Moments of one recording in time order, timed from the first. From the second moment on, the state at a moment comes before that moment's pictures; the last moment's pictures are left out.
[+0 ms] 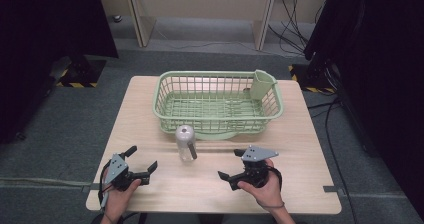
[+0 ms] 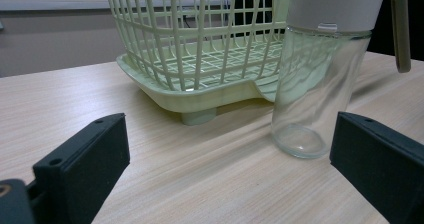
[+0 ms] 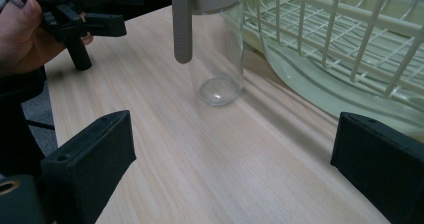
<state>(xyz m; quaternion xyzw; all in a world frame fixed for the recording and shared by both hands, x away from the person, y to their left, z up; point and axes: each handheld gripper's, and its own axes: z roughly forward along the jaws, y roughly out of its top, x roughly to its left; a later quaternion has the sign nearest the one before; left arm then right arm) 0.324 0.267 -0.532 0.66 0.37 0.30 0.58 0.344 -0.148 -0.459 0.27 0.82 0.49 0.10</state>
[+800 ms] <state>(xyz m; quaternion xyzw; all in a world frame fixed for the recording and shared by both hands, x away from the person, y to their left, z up) 0.324 0.267 -0.531 0.66 0.37 0.30 0.58 0.376 -0.108 -0.433 0.26 0.82 0.50 0.09</state>
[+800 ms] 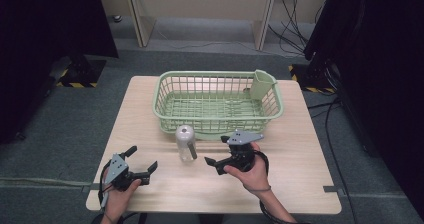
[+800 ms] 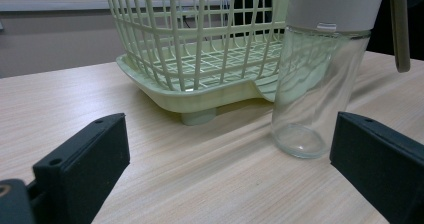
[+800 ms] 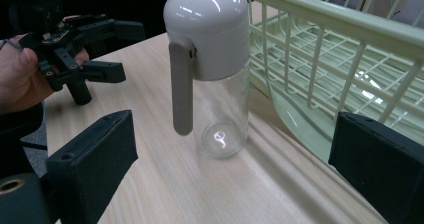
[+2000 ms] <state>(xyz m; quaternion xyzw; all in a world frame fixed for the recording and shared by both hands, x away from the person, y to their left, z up) 0.323 0.267 -0.531 0.67 0.36 0.30 0.58 0.405 -0.027 -0.423 0.26 0.82 0.50 0.10</state>
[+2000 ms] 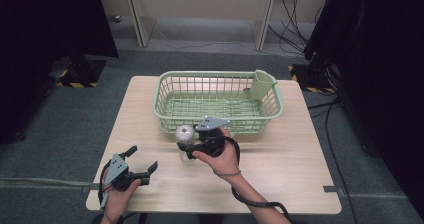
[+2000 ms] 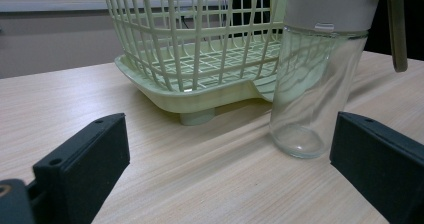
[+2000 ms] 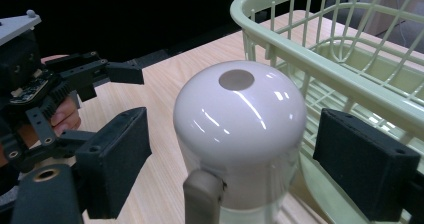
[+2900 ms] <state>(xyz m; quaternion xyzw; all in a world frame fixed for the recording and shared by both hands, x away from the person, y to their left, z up) 0.324 0.267 -0.531 0.67 0.36 0.30 0.58 0.410 -0.007 -0.434 0.28 0.83 0.47 0.13</state>
